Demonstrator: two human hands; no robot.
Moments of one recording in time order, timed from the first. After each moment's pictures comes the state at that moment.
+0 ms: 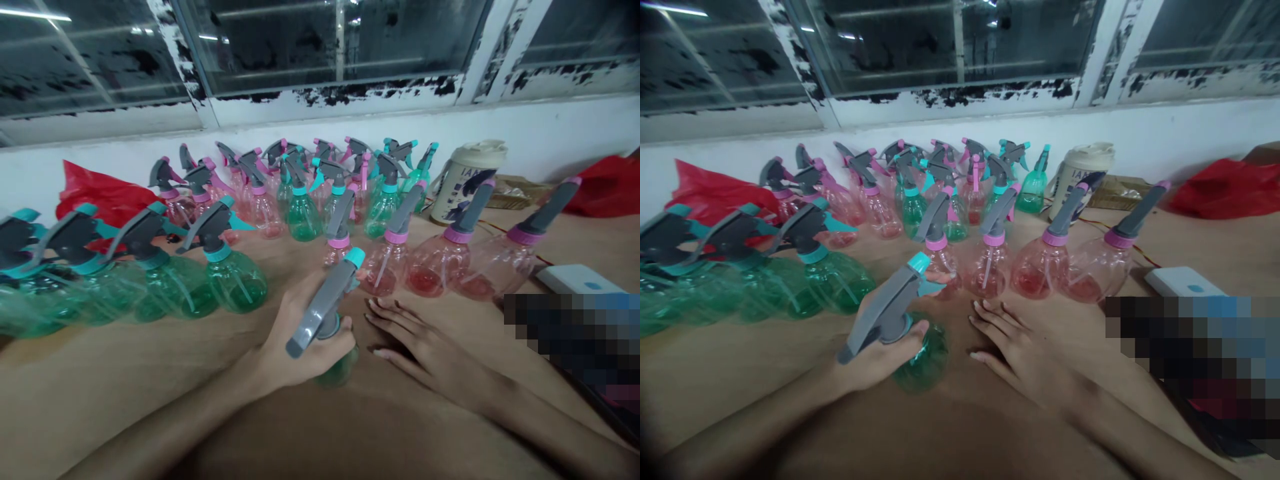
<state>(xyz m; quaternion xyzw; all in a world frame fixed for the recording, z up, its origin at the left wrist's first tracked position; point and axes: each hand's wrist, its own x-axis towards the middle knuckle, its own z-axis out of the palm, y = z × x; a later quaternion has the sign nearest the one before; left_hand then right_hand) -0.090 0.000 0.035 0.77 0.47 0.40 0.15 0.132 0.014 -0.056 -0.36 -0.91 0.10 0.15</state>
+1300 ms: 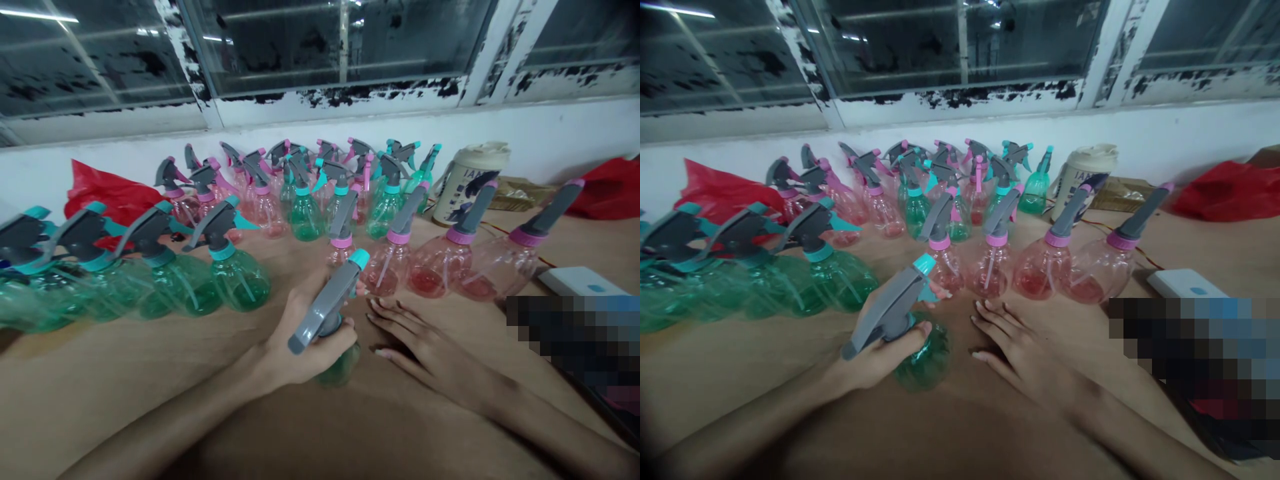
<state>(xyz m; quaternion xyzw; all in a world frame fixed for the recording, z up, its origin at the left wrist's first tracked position) -0.092 -0.004 0.034 0.78 0.44 0.41 0.20 0.133 0.014 -0.059 -0.36 -0.91 0.11 0.17</state>
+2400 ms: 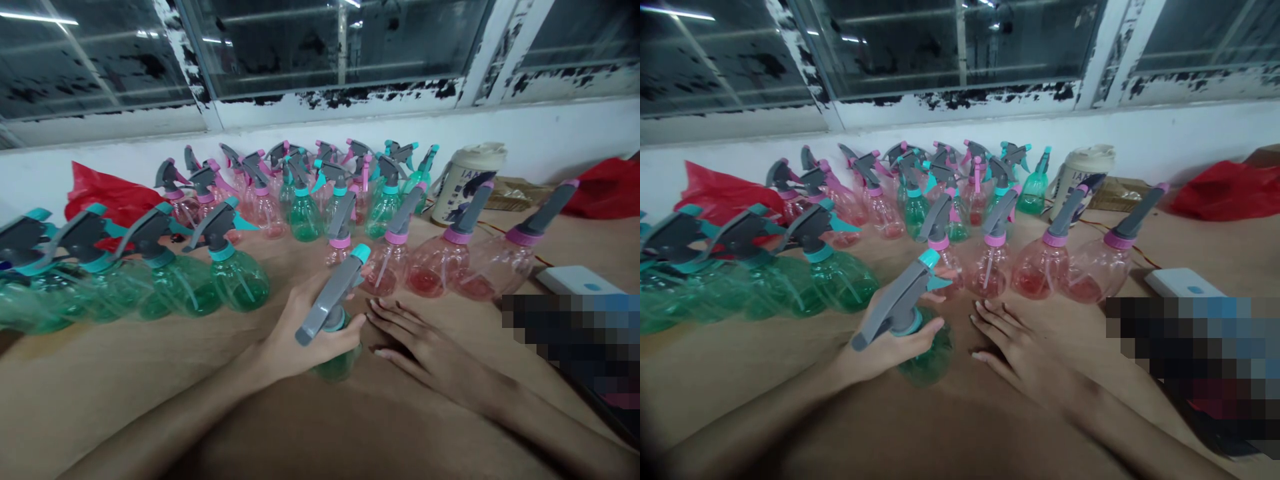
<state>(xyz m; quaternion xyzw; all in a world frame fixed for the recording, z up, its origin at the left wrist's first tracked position) -0.088 0.004 0.027 0.78 0.44 0.40 0.17 0.134 0.014 -0.061 -0.37 -0.91 0.11 0.15</state>
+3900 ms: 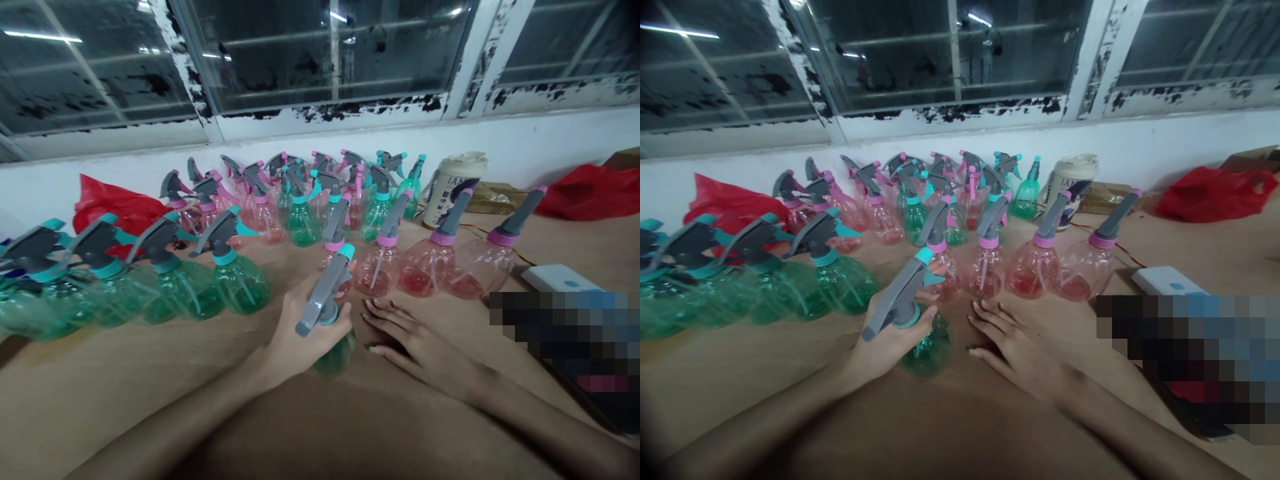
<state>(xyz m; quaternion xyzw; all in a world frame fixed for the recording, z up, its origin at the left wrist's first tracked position) -0.079 -0.003 0.027 0.72 0.52 0.43 0.19 0.132 0.014 -0.056 -0.36 -0.91 0.12 0.17</state>
